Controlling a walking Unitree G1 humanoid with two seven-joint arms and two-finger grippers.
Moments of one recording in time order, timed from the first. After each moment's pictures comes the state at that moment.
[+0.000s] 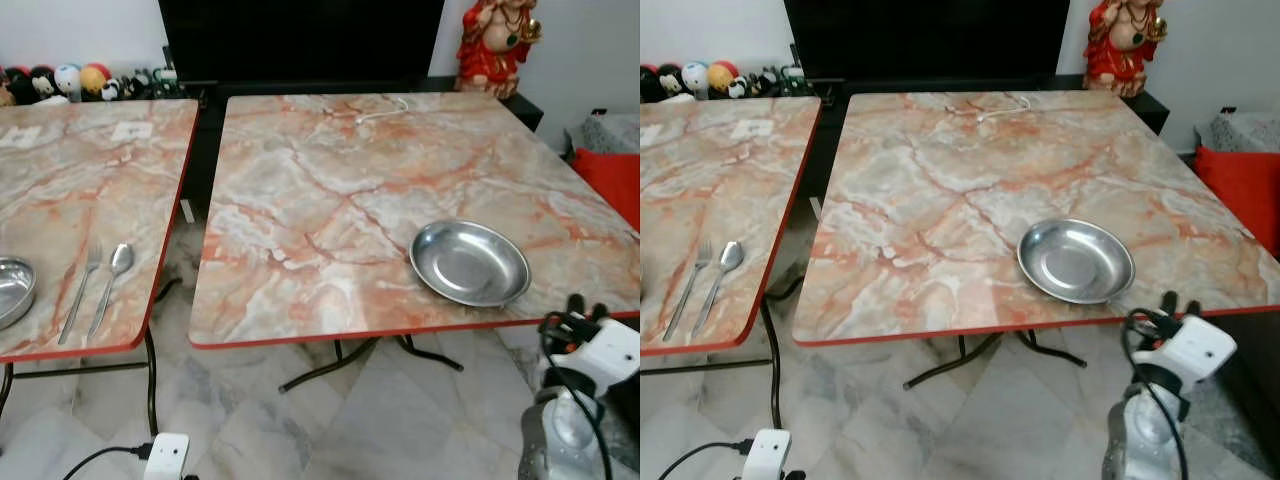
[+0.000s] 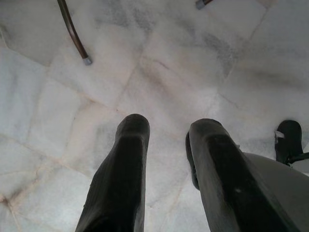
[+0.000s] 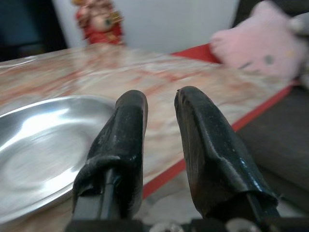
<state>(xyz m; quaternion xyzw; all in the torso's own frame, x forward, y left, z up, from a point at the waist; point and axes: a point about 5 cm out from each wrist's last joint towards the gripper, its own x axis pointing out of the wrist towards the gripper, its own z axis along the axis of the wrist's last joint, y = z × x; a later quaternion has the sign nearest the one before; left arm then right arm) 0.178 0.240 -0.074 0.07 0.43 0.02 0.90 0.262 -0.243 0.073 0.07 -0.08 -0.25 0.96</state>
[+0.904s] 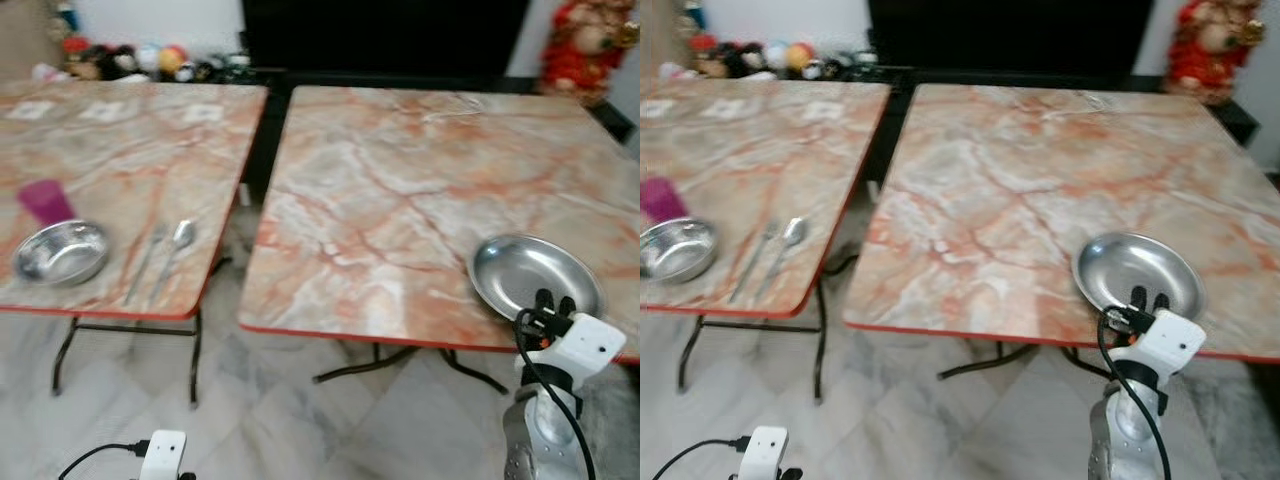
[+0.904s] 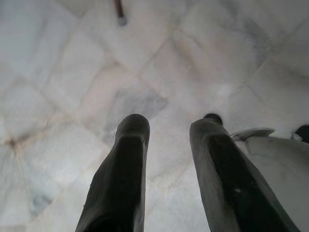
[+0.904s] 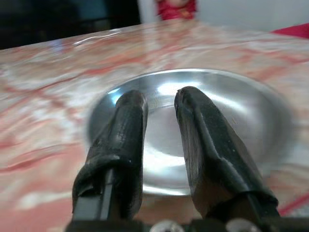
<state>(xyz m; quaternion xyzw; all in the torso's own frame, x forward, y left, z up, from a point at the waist) 0.179 0.246 -0.072 0.07 0.44 0.03 0.90 0.264 -0.228 0.077 0.08 -0.06 -0.22 0.97</state>
